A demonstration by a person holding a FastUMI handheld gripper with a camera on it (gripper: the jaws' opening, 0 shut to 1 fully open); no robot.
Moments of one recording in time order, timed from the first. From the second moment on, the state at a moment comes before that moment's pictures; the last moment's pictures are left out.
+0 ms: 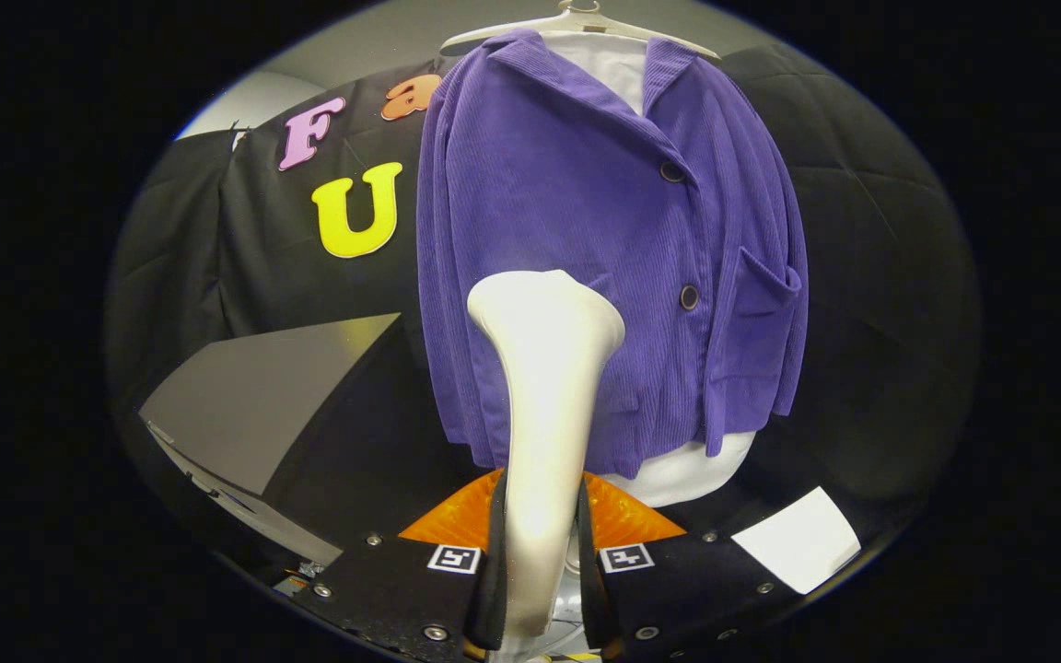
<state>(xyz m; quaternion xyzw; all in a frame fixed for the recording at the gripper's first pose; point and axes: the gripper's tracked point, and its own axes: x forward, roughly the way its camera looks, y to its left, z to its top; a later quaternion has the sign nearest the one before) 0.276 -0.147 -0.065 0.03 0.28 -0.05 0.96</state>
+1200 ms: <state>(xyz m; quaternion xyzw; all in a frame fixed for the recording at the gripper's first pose) 0.257 -0.131 -0.133 0.06 0.33 -0.07 0.94</state>
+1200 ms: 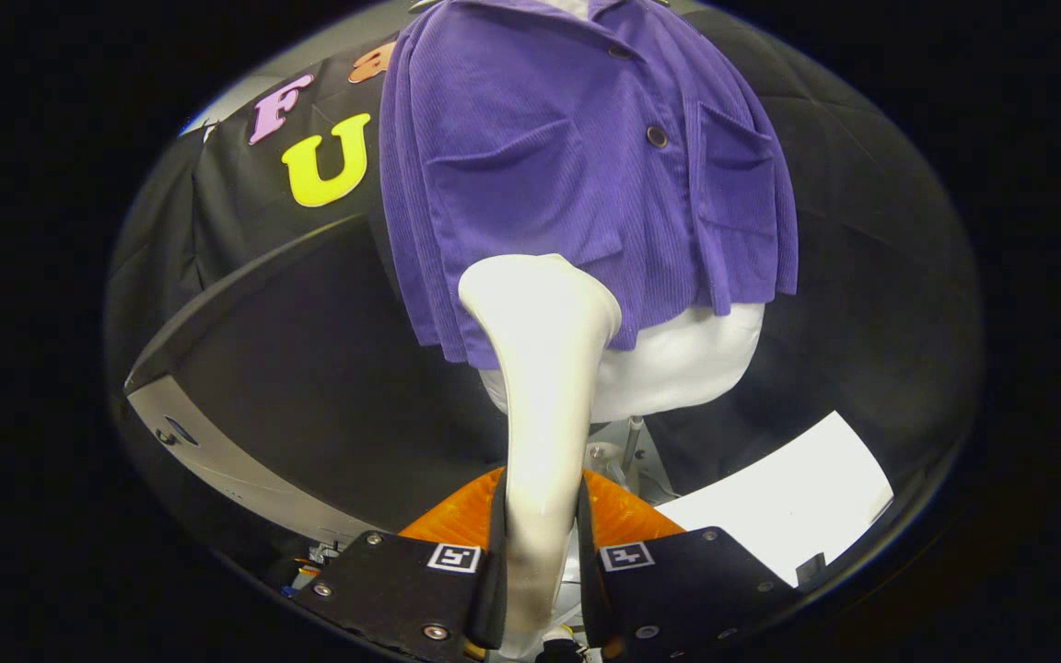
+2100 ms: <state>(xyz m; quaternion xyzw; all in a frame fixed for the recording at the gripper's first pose) 0.263 -0.181 0.141 0.03 0.08 -0.08 0.99</state>
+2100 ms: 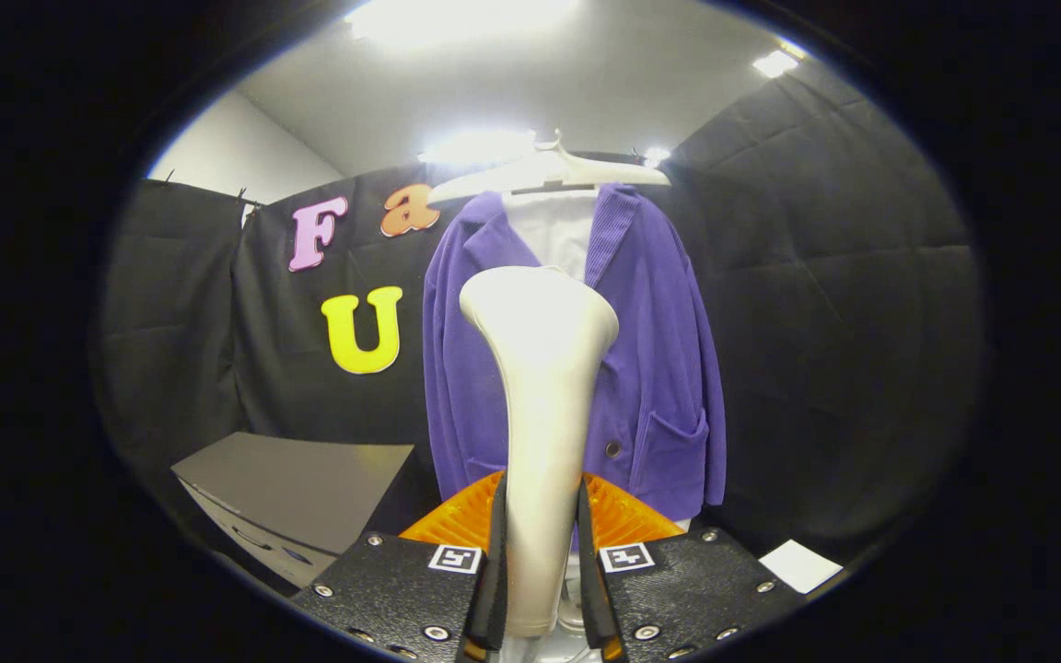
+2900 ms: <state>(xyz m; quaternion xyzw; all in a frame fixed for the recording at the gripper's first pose) 0.363 -0.250 0.232 0.06 -0.03 -0.15 0.99</state>
